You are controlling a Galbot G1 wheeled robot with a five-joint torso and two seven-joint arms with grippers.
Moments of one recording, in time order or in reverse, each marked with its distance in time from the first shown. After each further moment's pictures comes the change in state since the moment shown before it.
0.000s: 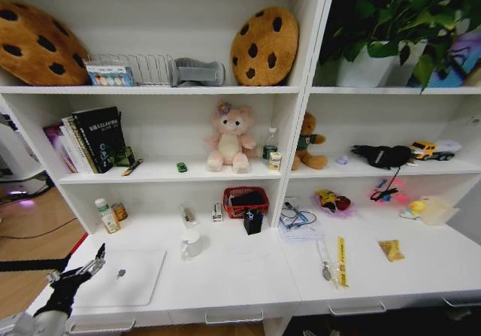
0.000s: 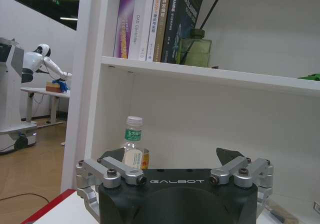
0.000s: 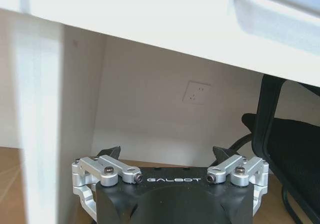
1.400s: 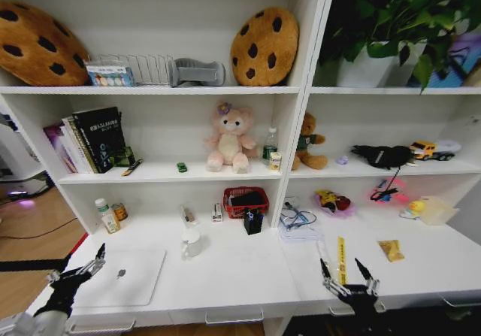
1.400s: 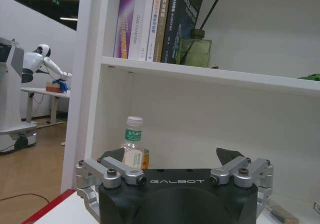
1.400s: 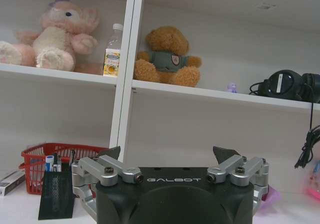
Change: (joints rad) left arm 0.000 0.000 0.000 0.000 0.000 0.000 0.000; right arm -0.554 -0.214 0.340 1.287 0.205 -0.223 0.016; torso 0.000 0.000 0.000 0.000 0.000
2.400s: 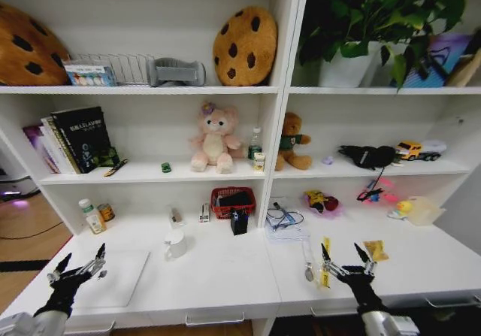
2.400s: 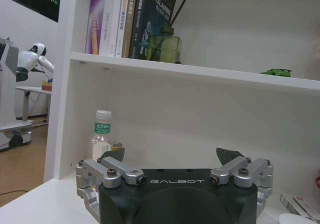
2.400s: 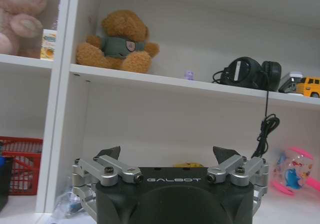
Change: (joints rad) left arm 0.000 0.000 0.000 0.000 0.000 0.000 0.000; right arm 0.106 -0.022 0.005 -0.084 0.053 -0.046 0.014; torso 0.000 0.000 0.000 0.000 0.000
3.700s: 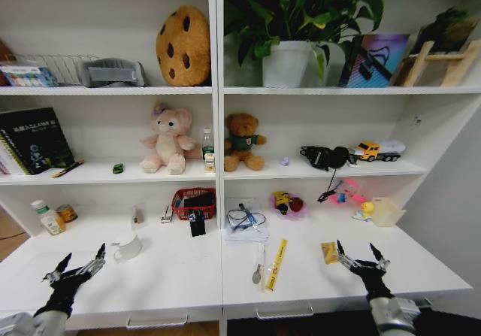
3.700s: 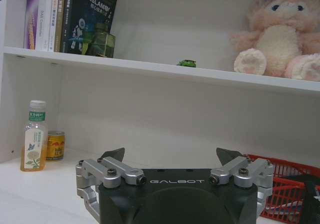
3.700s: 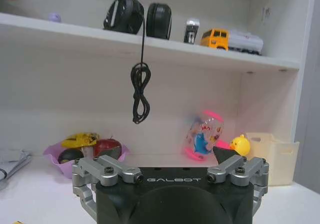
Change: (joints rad) left arm 0.000 0.000 0.000 0.000 0.000 0.000 0.000; right arm 0.202 -0.036 0.007 -0.209 0.120 -0.111 0.020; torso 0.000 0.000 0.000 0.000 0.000
